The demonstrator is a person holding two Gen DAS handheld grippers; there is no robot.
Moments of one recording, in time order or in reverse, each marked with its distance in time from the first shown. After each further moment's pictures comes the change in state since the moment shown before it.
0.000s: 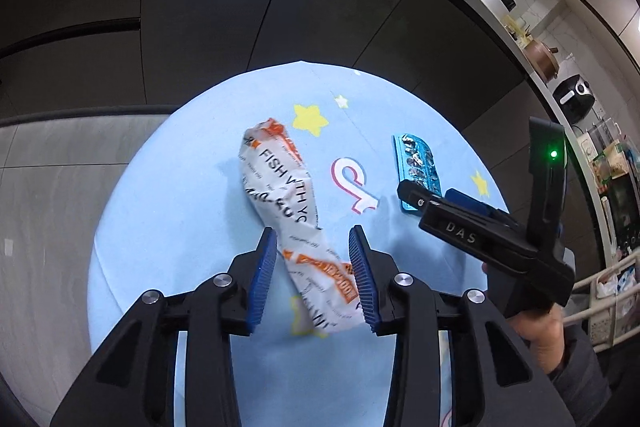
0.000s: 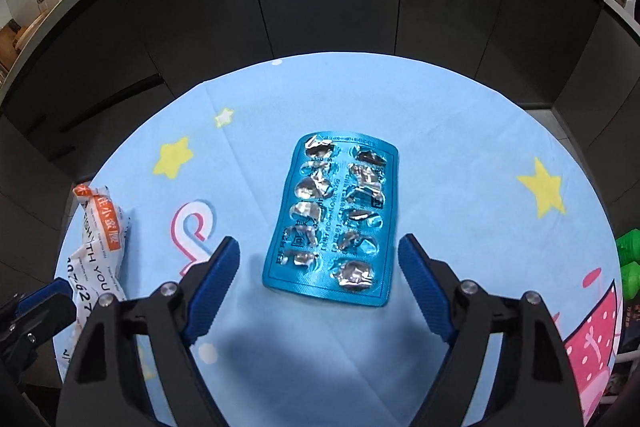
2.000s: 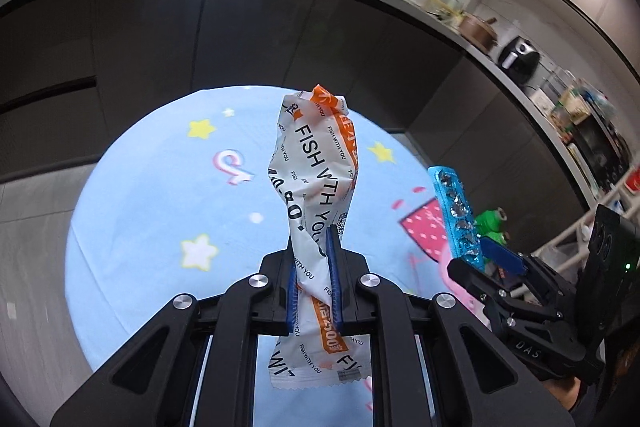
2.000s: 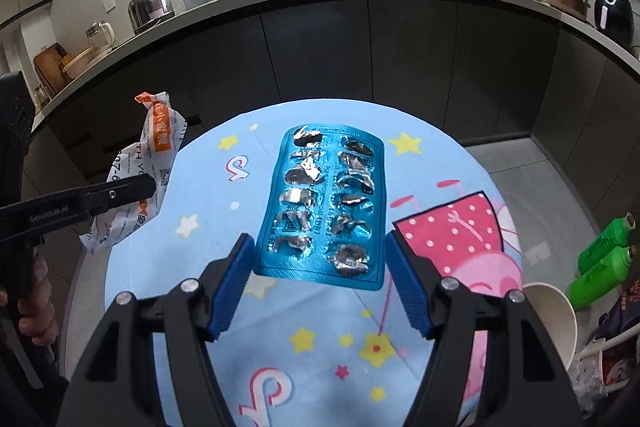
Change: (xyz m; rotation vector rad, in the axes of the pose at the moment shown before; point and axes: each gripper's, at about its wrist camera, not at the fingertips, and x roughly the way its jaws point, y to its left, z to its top) left arm -0.083 -0.118 -0.067 0.219 -0.093 -0.088; right arm -0.210 -0.071 -0.146 0.010 -0.256 0.070
